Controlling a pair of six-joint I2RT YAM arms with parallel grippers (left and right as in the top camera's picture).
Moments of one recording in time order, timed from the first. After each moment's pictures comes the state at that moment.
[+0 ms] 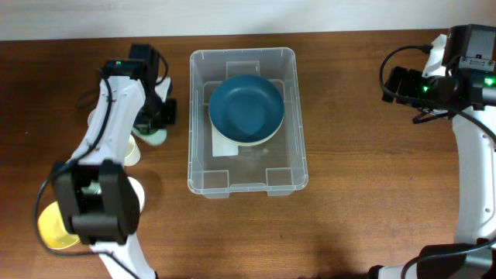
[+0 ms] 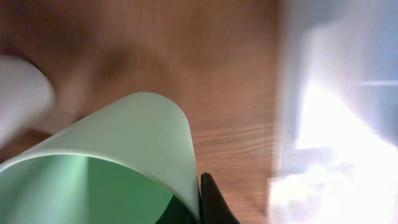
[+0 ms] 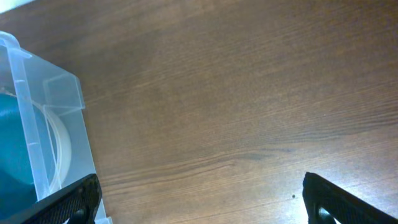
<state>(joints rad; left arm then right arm) -0.07 1.98 1.78 -1.23 0.01 -0.01 -0.20 1.61 1.70 -1.12 -0.07 0.13</state>
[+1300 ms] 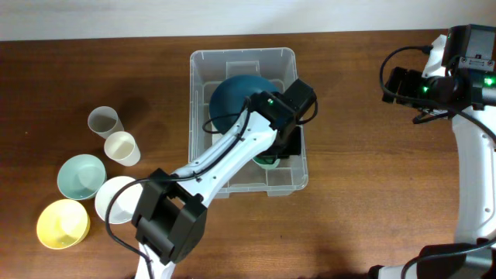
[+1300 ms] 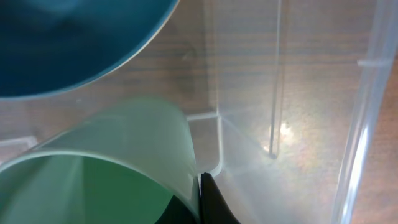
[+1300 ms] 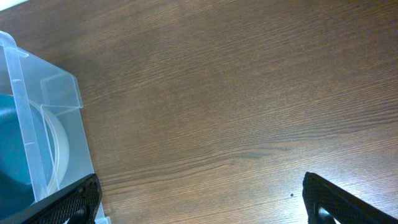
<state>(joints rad) -0.75 2.08 1.85 -1.14 0.06 -0.69 -0.20 1.61 1.70 -1.13 -0.07 0.13</state>
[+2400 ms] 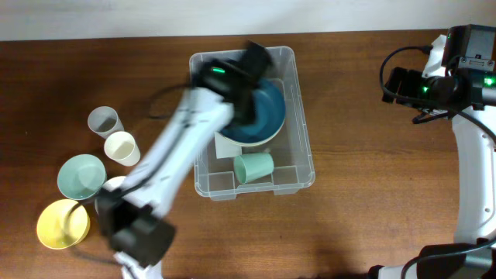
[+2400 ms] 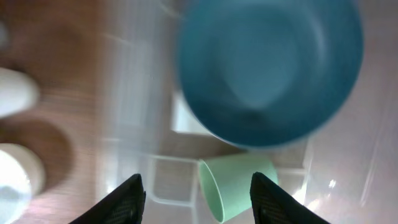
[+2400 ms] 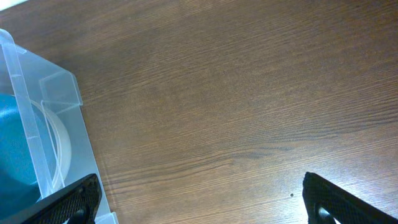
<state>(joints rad) -0.52 1.93 2.01 -1.40 -0.20 -0.69 -0.20 1.61 1.70 -1.13 -0.07 0.13</state>
